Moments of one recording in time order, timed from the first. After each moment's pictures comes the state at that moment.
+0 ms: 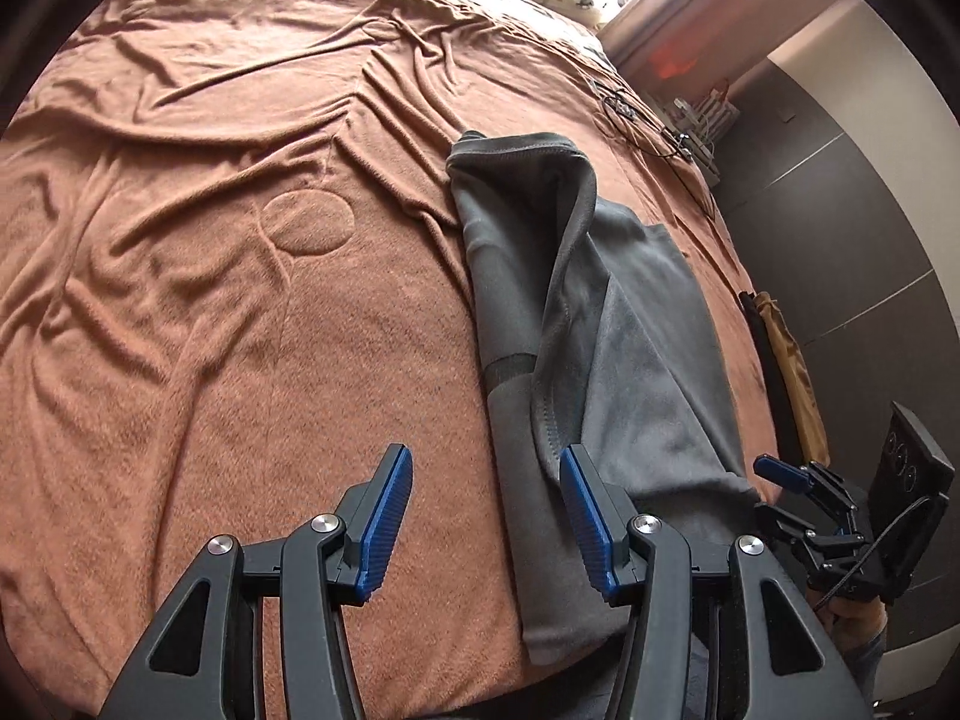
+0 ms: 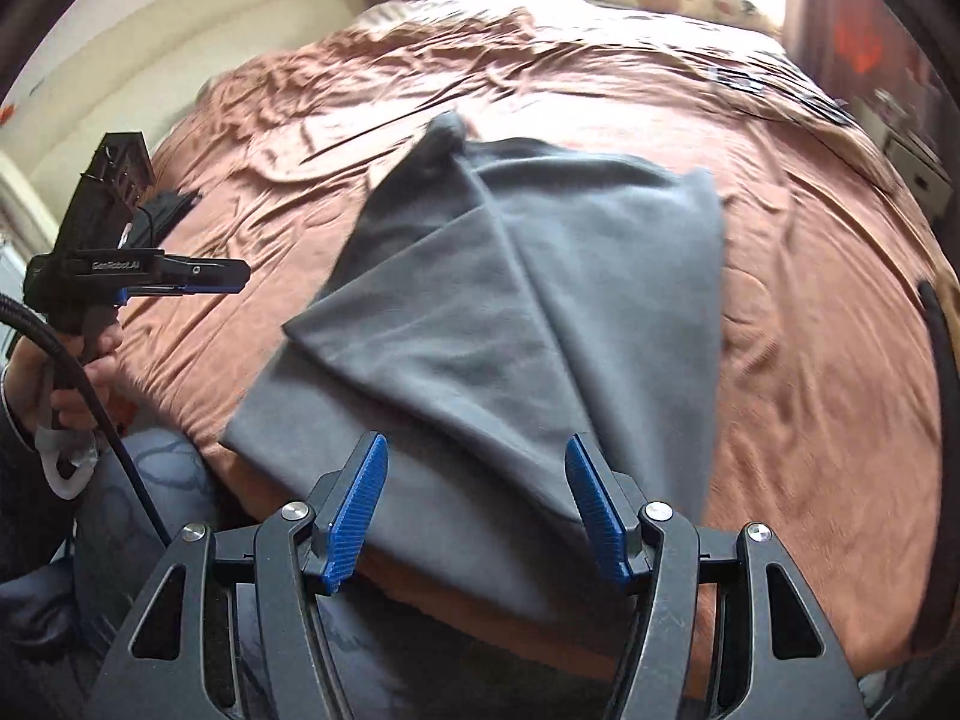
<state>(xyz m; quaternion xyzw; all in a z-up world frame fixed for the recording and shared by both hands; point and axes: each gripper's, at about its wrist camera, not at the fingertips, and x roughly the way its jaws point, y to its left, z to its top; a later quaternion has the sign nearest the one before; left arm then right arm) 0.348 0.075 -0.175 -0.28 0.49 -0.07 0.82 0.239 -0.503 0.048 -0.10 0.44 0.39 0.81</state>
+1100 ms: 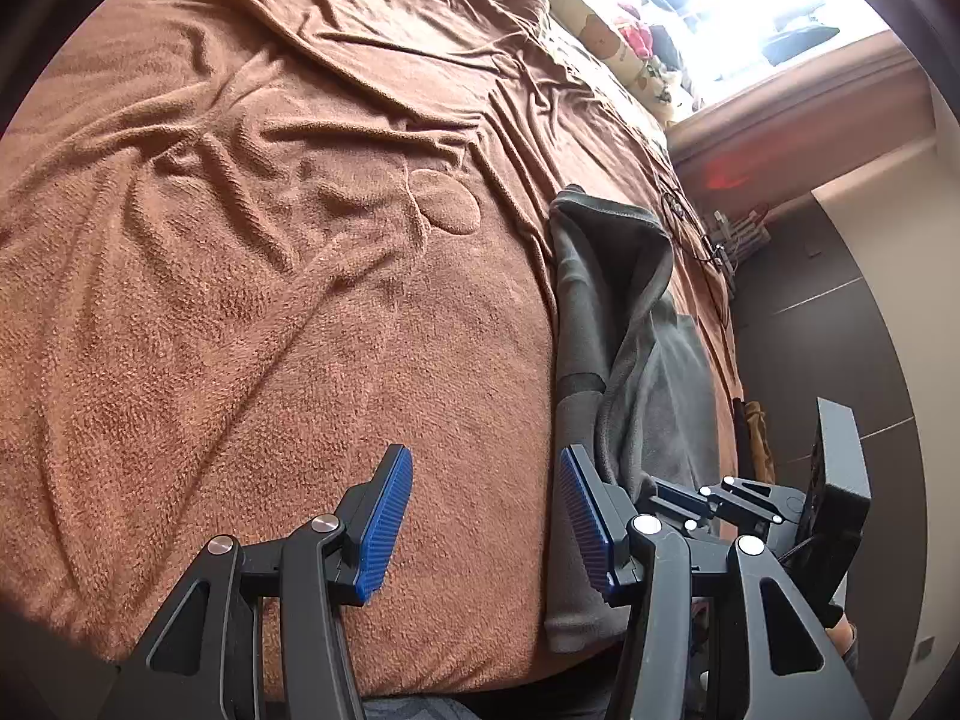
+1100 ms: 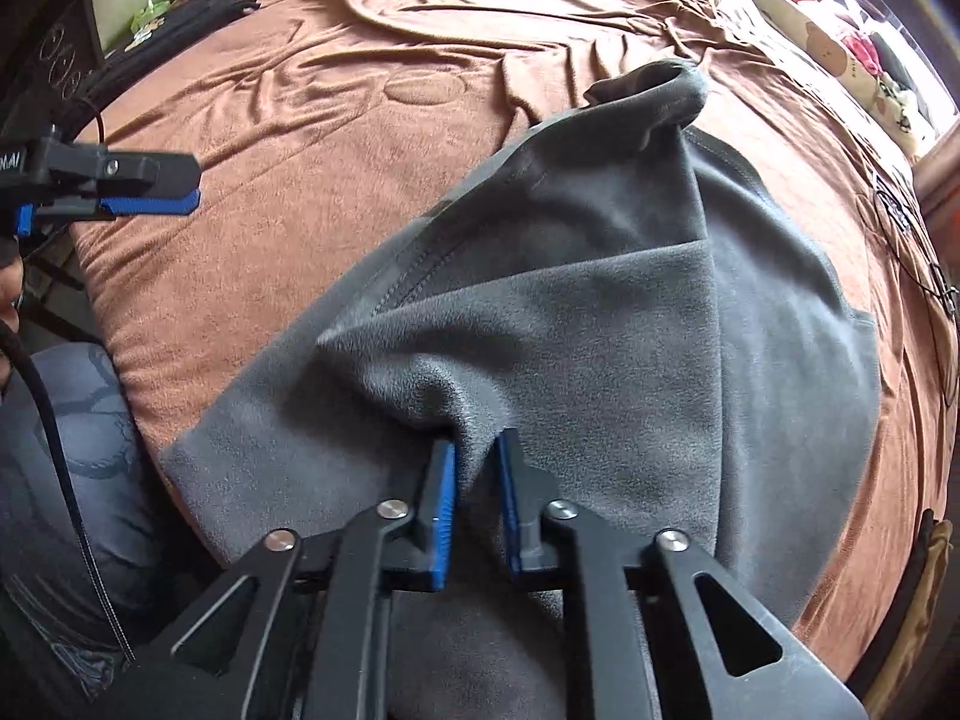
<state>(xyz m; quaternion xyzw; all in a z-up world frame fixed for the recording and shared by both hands) 0.295 0.115 -0.203 -0.41 0.43 0.00 0.81 0.271 -0.336 0.001 -0.32 0.44 0.41 0.73</state>
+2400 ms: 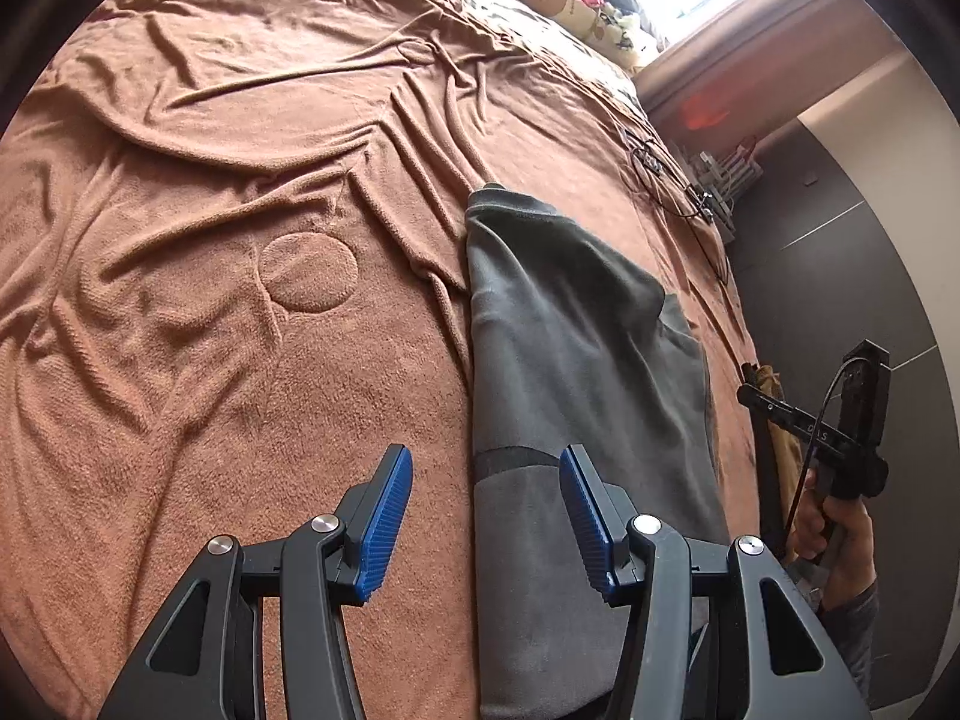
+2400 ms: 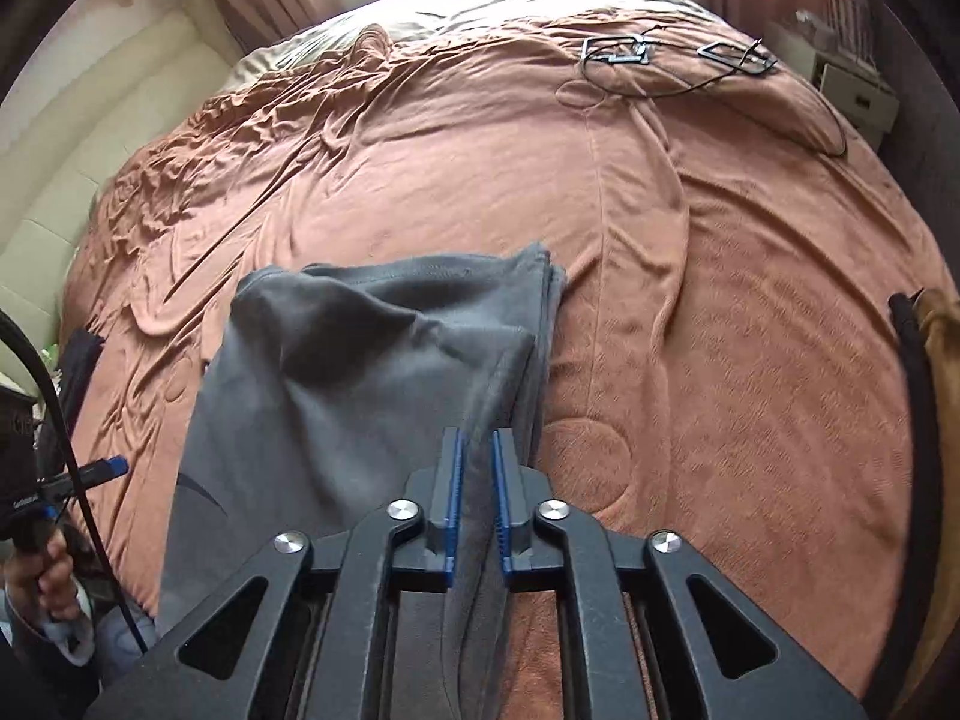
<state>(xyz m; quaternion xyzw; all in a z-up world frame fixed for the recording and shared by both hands) 0.389 0.085 -0.175 -0.32 0.47 -0.03 0.82 0.389 -0.512 0.043 0.00 0.49 0.31 0.82</state>
